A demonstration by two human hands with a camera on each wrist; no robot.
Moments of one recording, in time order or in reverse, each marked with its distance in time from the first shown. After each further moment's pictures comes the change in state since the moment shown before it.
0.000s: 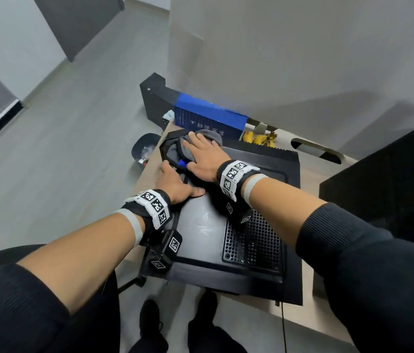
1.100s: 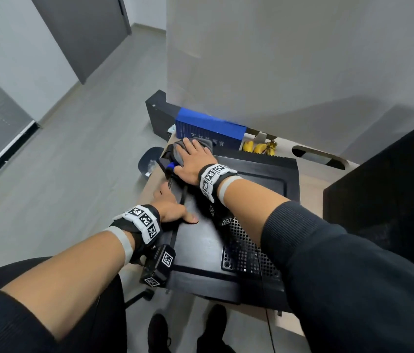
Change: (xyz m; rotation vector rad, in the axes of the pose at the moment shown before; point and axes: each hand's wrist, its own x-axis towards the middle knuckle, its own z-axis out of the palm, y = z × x) left_hand -0.015 -0.010 -0.010 0.238 -0.144 -0.123; right_hand 0.023 -0.017 0.000 0.029 0.018 0.091
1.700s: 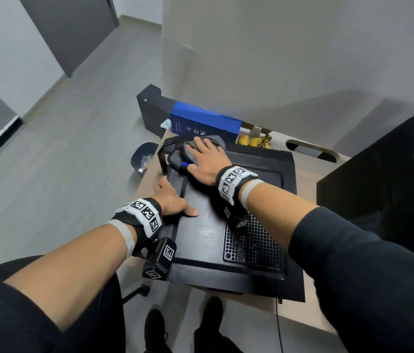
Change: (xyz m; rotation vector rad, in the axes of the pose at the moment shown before) left_hand -0.006 0.001 -0.002 -0.055 -0.053 0.027; right_hand -0.028 0.030 0.007 -0.016 0.043 0.011
